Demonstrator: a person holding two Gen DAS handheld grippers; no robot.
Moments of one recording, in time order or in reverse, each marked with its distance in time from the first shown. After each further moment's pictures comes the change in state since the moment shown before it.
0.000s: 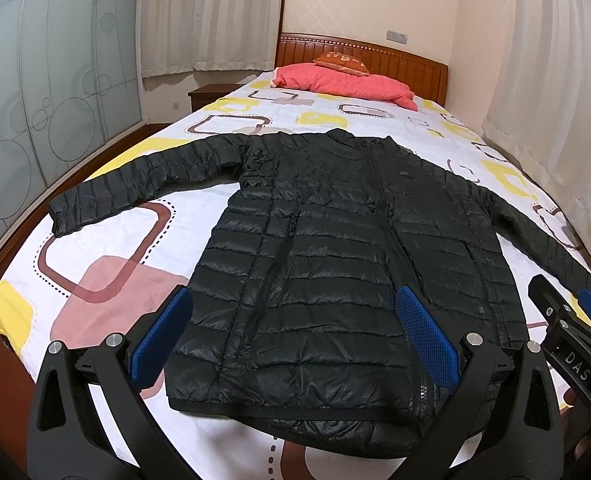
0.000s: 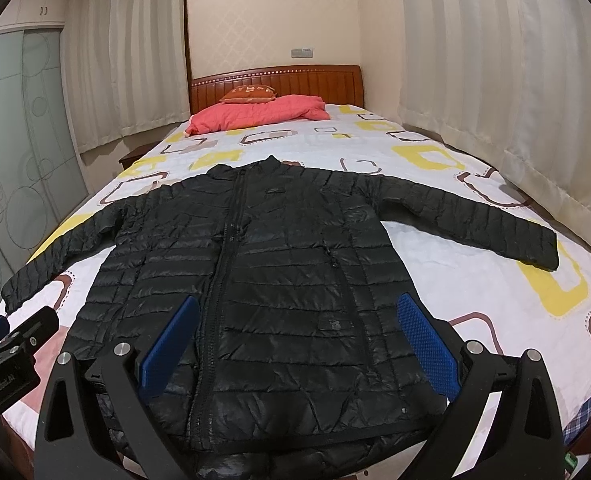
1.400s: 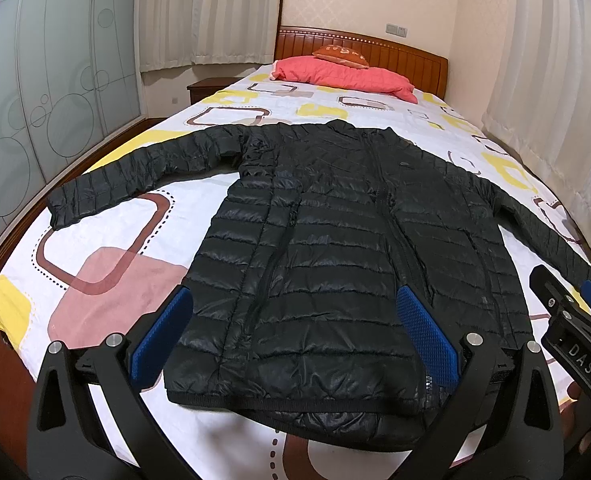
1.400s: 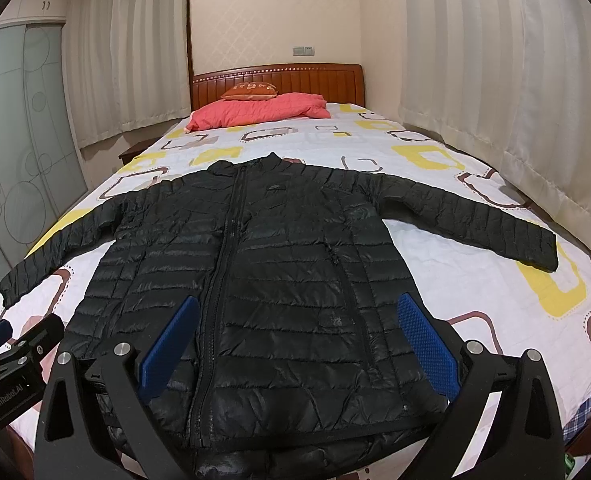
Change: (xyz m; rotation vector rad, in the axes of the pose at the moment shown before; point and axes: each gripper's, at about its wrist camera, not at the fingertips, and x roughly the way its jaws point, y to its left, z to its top) left arm 0.003 0.003 -0.006 0.007 0.015 -0.003; right arm -0.001 -0.001 -0.001 -0.003 0.004 0.001
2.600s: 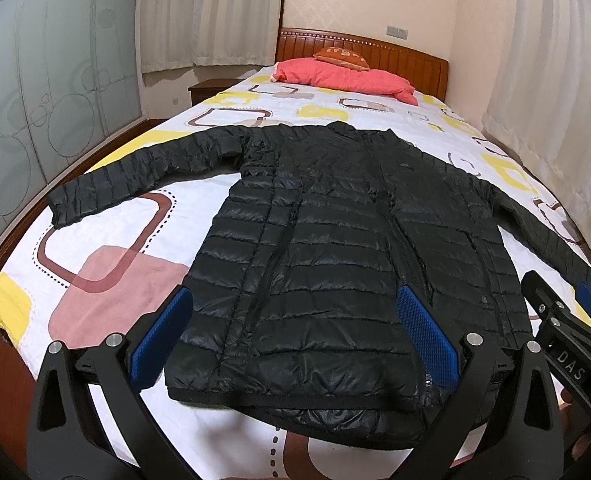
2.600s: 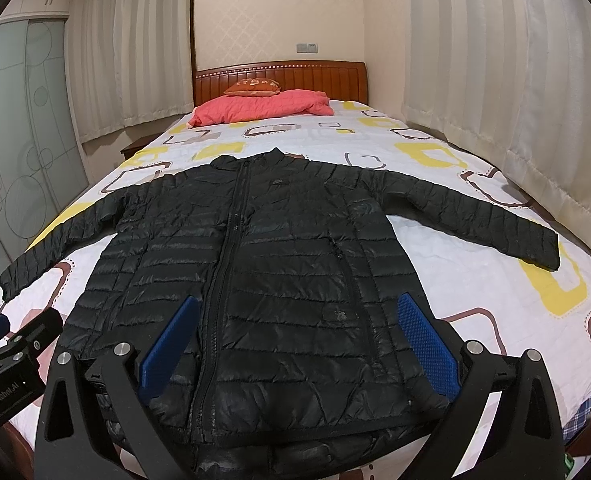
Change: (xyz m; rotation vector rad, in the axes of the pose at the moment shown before) left arm -0.002 0.000 -0.010 0.001 -0.011 0.002; right arm 0.001 0.003 -0.007 -0.011 0.009 0.000
